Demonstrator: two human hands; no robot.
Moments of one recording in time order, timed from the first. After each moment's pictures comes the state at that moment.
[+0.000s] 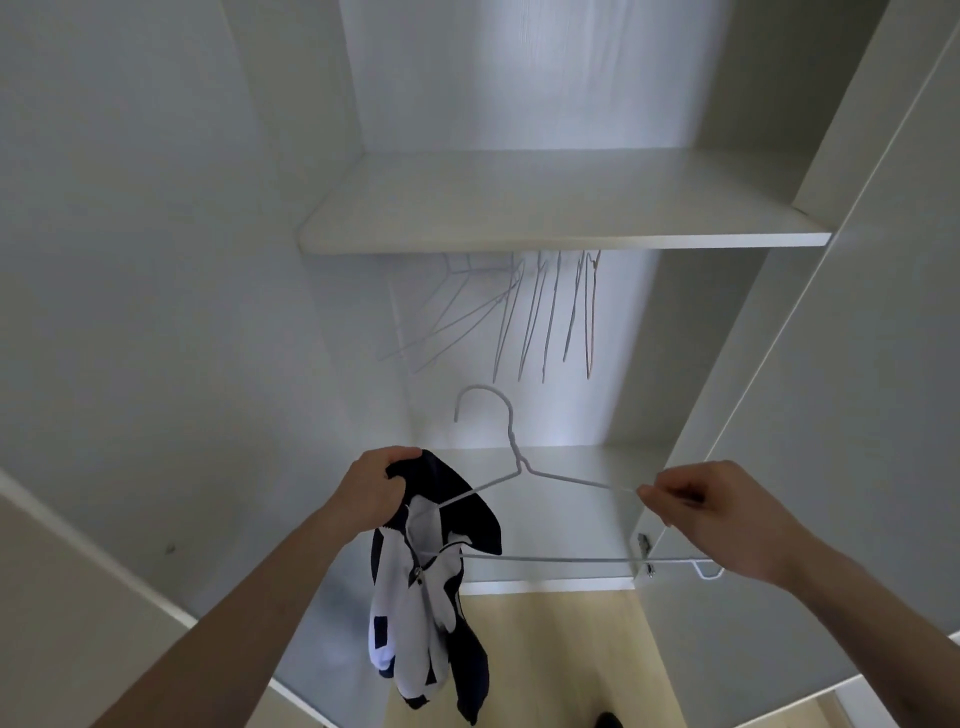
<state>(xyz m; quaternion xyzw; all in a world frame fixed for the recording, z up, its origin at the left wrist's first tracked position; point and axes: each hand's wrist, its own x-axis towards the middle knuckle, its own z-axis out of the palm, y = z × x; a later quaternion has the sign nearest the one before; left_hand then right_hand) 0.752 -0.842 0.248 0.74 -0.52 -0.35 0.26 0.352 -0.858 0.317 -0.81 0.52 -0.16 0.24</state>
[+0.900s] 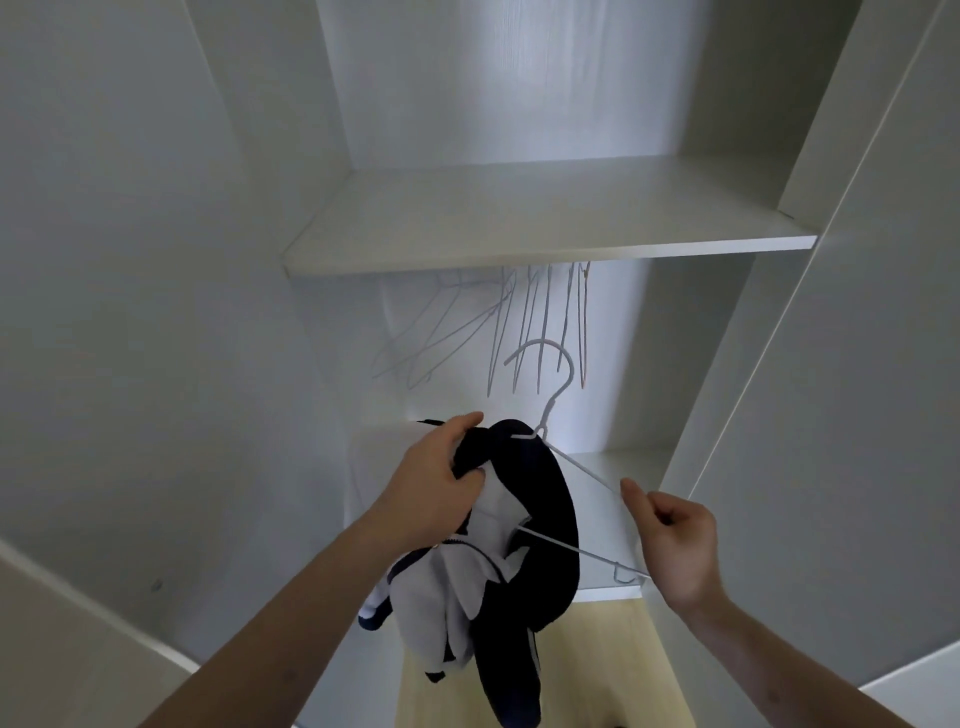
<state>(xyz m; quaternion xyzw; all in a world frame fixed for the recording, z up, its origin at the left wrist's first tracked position) 0.669 -0.832 0.328 0.62 -0.62 -0.34 0.35 0.399 -0.859 0.236 -0.55 0.58 -0.49 0.34</state>
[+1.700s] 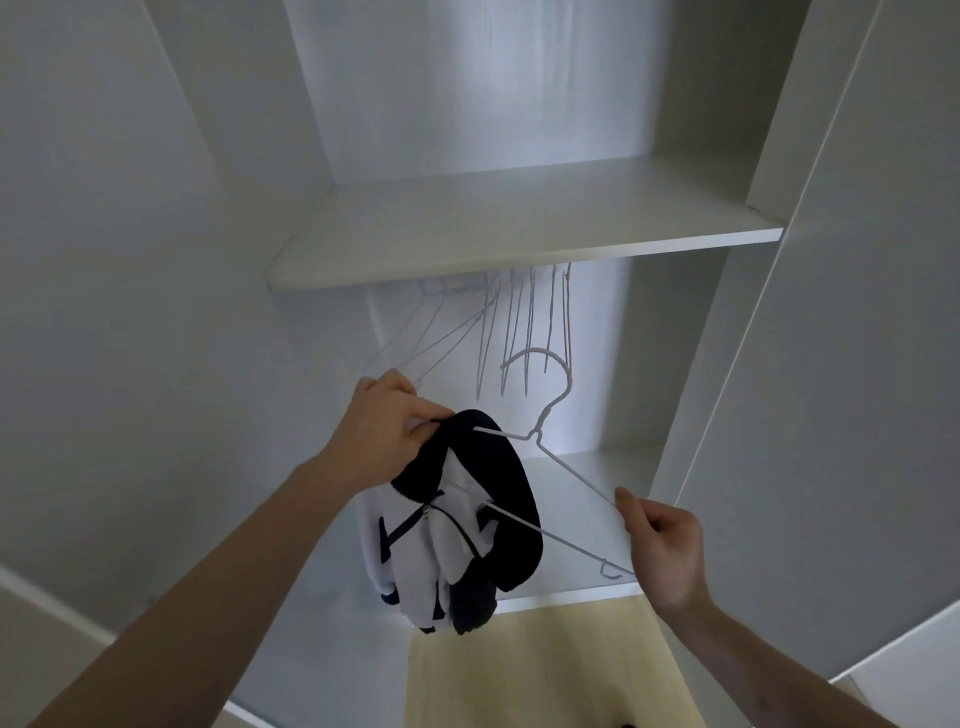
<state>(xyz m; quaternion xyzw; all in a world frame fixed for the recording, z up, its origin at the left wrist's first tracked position) 0.720 -0.881 0.347 0.57 -0.78 -0.03 0.24 0.398 -0.843 0.229 -0.52 0.57 -0.51 0.38</state>
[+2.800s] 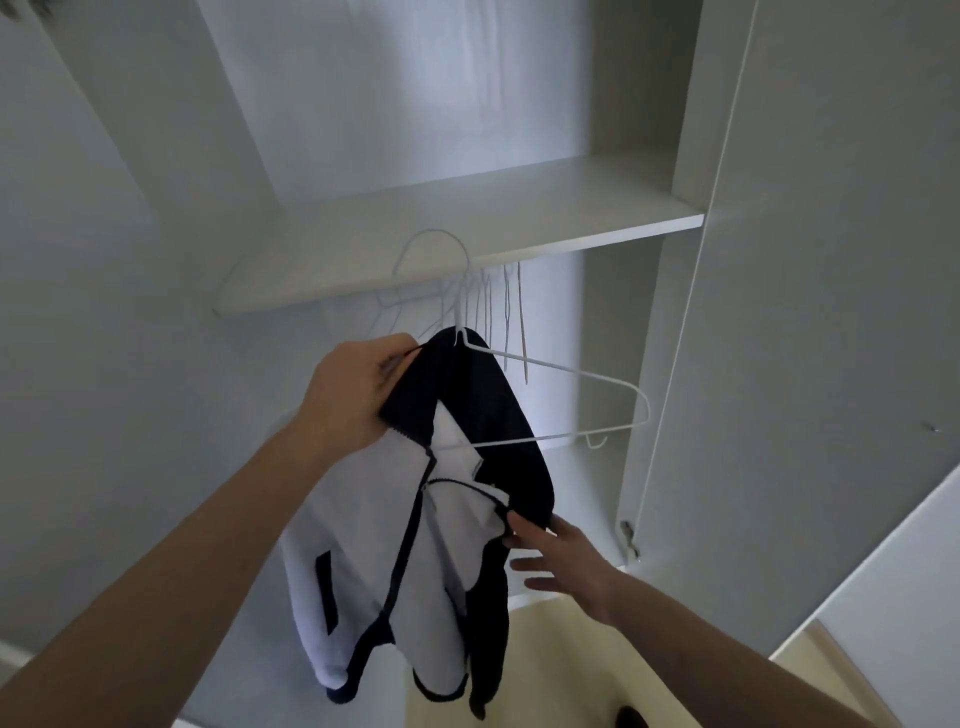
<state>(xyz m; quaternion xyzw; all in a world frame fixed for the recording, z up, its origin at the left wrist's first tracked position) 0.678 -0.886 0.406 0.52 -0.78 -0.07 0.34 0.425 -0.836 0.208 -0.41 0.52 -0.28 0.69</state>
